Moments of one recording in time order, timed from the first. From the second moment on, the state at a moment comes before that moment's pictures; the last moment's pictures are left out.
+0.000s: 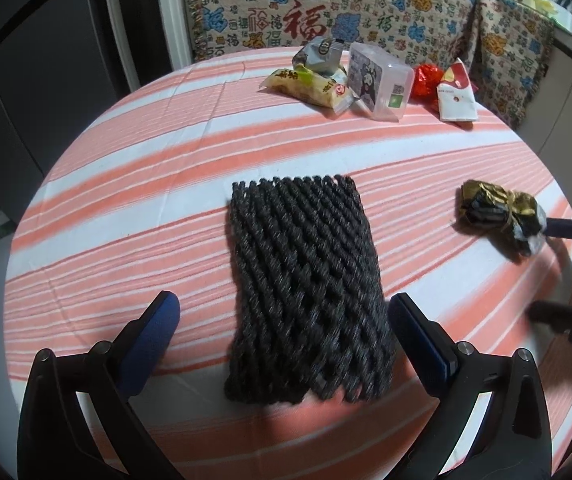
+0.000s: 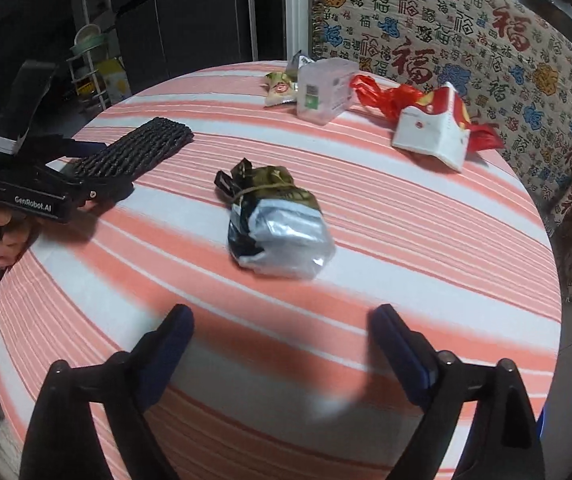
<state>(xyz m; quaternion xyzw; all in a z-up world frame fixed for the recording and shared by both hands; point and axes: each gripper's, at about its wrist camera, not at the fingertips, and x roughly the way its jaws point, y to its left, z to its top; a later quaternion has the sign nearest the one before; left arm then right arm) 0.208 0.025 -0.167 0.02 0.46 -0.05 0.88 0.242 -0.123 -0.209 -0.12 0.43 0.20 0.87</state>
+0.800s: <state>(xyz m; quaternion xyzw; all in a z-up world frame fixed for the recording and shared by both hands) 0.187 0.012 -0.139 -0.03 0.44 -0.10 0.89 0.257 -0.123 -0.154 -0.08 0.45 0.20 0.87</state>
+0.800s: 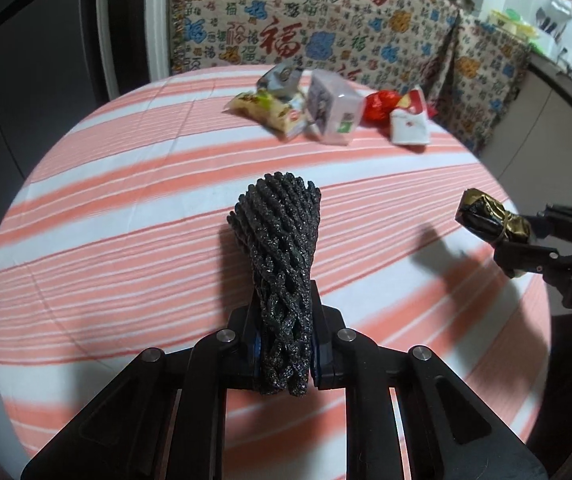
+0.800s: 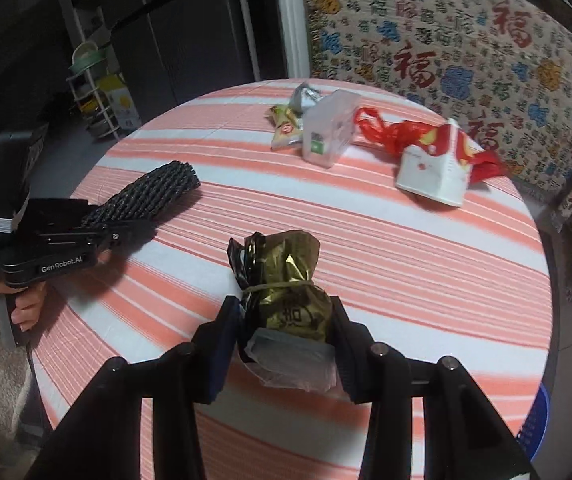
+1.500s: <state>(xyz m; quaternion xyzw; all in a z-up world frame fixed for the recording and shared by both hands) 0.183 -0.218 -0.084 0.01 0.42 -0.28 0.87 0.190 -0.332 -0.128 0.03 0.40 0.01 0.92</state>
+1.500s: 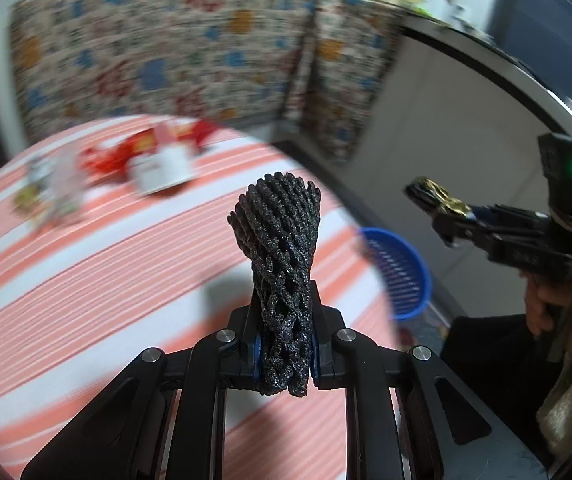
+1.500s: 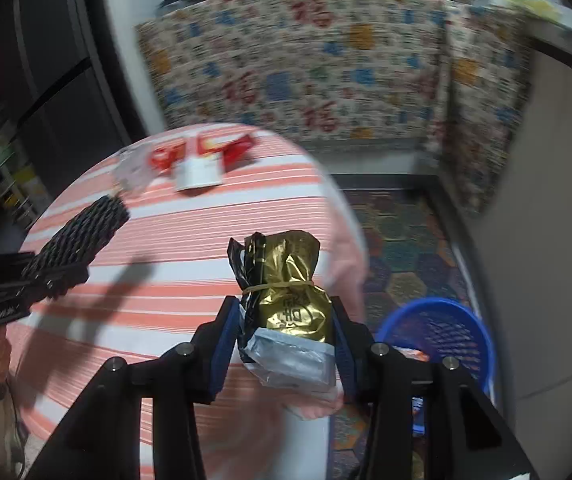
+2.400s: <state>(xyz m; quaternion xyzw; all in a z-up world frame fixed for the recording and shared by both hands) 0.255 -0.491 -0.143 0.06 0.46 -0.40 0.79 0.170 -0.559 -0.186 0.12 0.41 -0.15 0.89</state>
